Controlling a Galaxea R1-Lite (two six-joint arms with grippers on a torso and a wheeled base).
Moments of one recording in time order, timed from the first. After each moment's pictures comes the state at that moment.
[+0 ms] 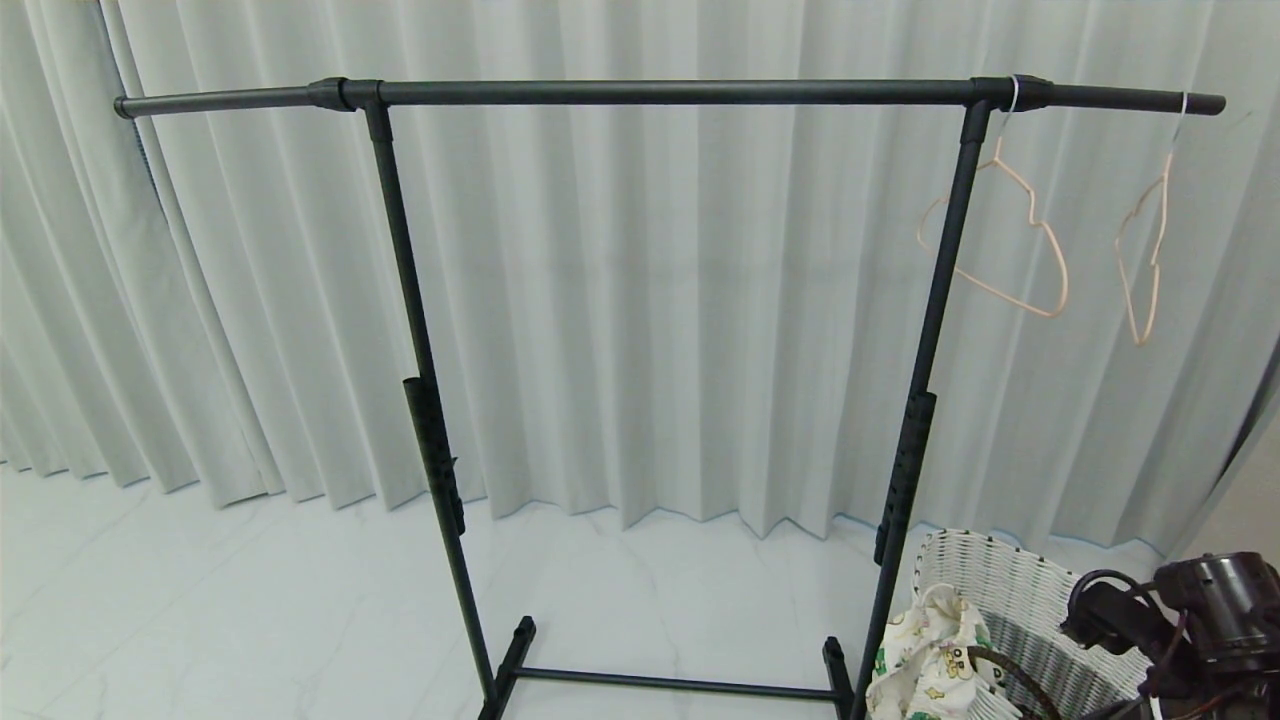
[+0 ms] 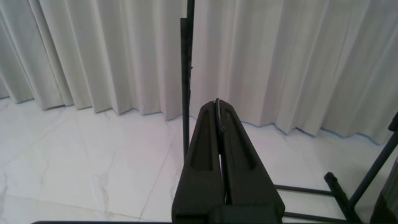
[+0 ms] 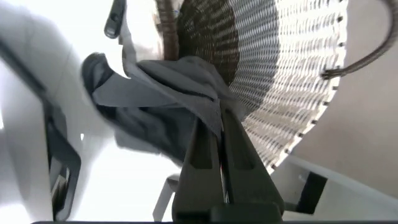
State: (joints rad) left arm 0.00 0.00 0.00 0.01 0.00 0.01; right arm 0.09 1.70 -0.22 -0.43 -0.19 -0.38
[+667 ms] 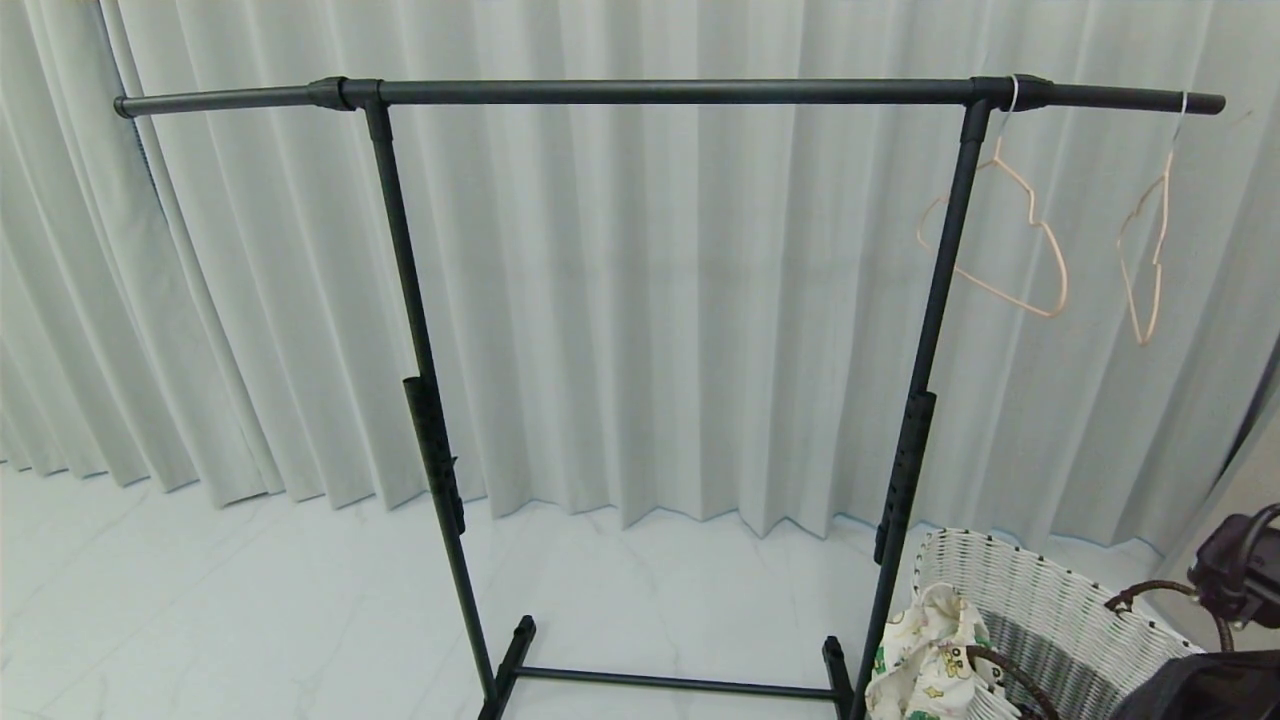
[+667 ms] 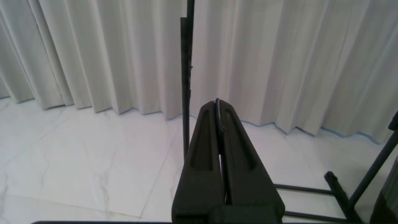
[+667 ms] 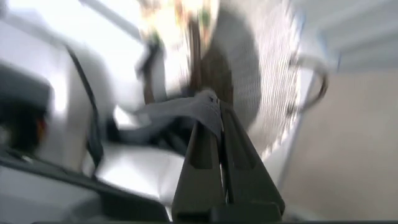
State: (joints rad) left arm 0.00 0.00 0.00 0.01 0.00 0.02; right arm 0.40 1.06 -0.58 0.36 -0.18 -0.28
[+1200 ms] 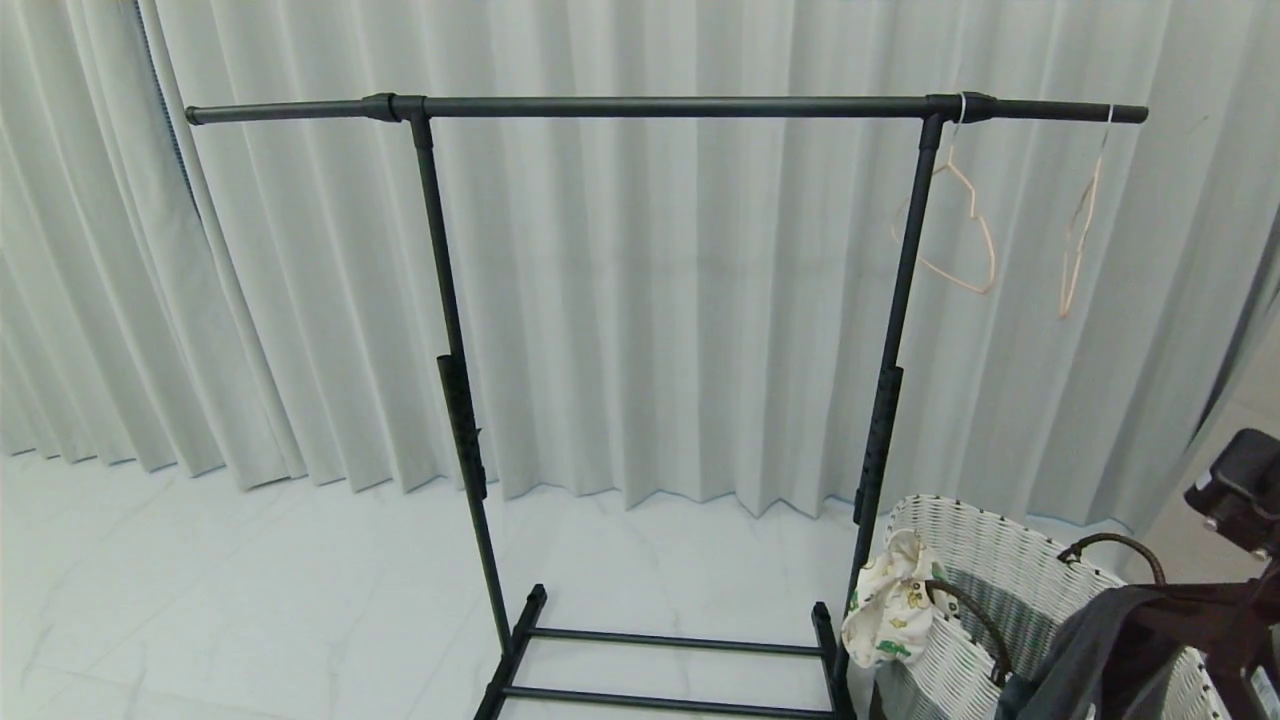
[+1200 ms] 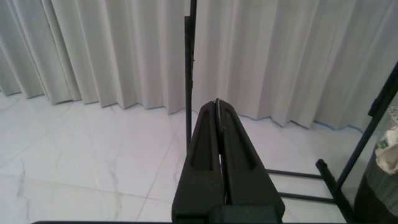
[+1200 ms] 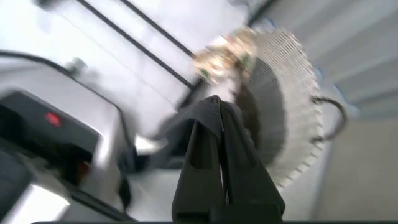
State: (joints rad) left arm 0.00 0.00 0.00 0.01 0.00 0.01; right arm 0.64 1.08 -0.72 0.33 -0.18 -0.12
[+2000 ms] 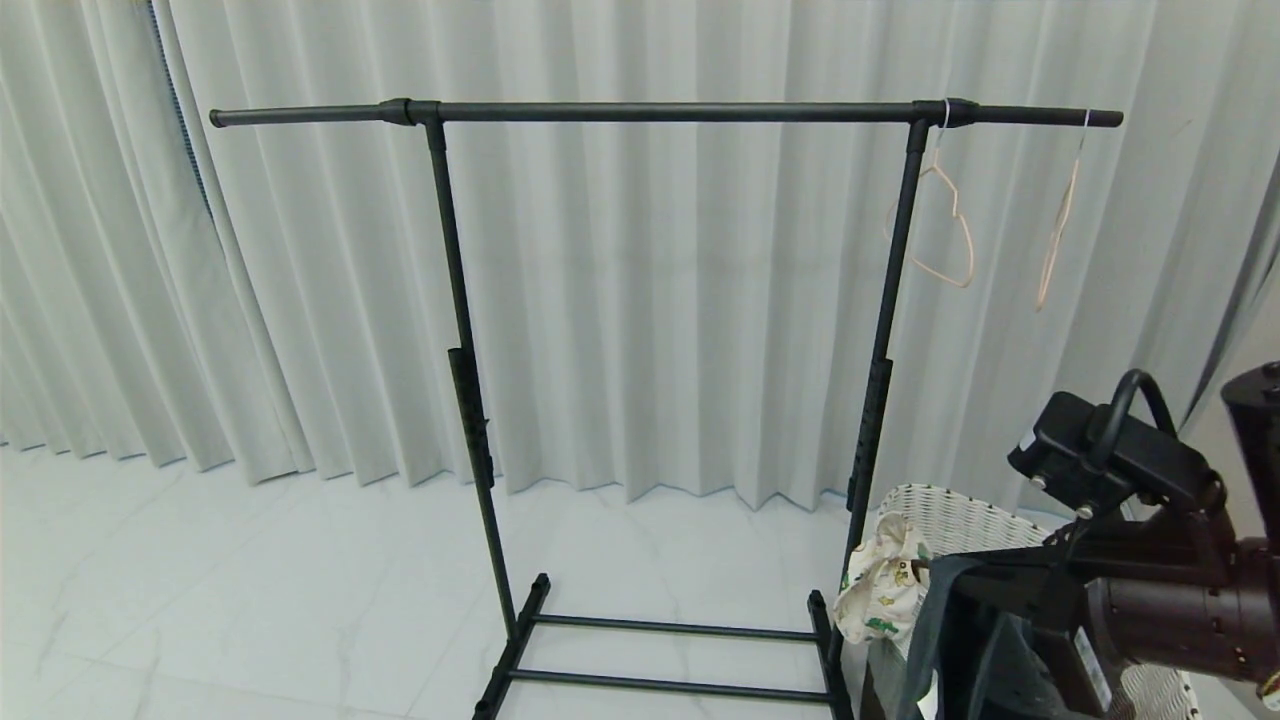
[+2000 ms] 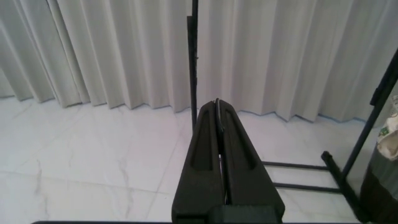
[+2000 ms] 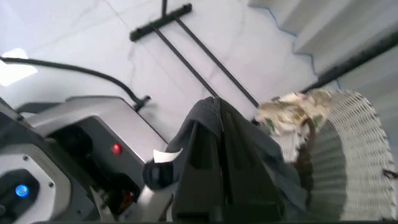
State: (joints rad) left arm 0.00 0.00 0.00 0.01 0.00 0.07; right arm 0.80 1.29 -0.77 0.08 -0.02 -0.06
